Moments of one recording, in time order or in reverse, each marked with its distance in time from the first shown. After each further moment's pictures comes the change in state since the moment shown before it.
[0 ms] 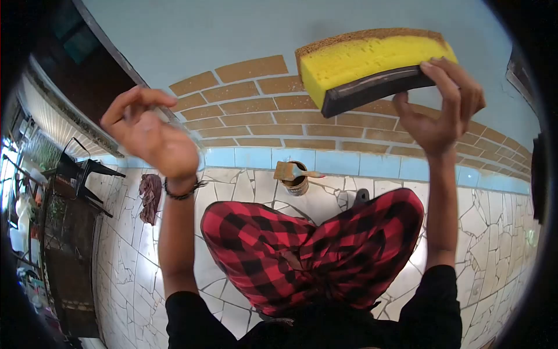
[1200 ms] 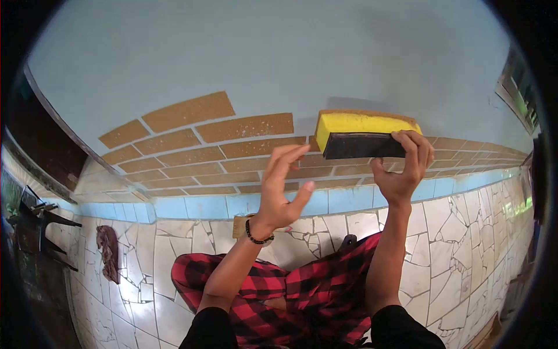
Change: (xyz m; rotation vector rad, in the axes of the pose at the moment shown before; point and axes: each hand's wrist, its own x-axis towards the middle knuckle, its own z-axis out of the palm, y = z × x) left_hand -0.217 -0.086 0.166 -0.357 -0.505 -0.605; right_hand -0.152 0.003 0.056 -0.081 -0.308 0.462
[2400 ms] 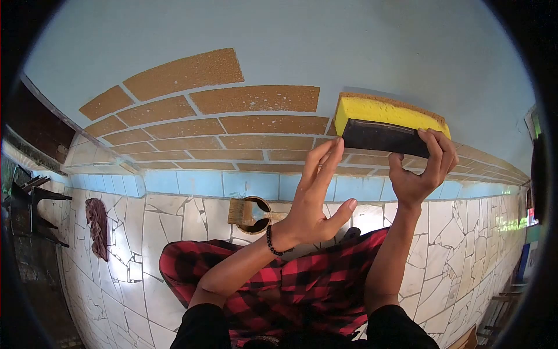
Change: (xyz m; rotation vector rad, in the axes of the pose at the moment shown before) left_hand -0.029 -0.013 0.037 -0.060 -0.055 -0.108; right_hand -0.020 0.001 0.037 -0.032 -0.006 -0.022
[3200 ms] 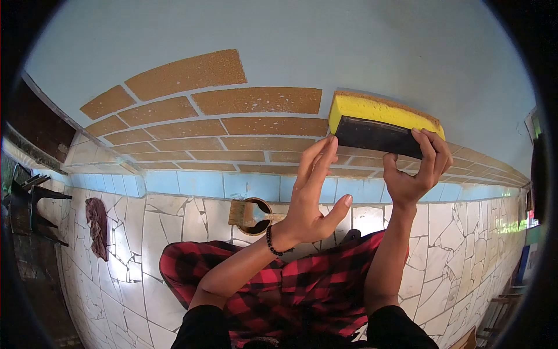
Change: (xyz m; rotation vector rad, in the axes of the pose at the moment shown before) left_hand 0.001 -0.003 -0.003 -0.020 0.064 -0.010; right_hand -0.004 -0.006 0.008 0.002 -0.004 -0.016
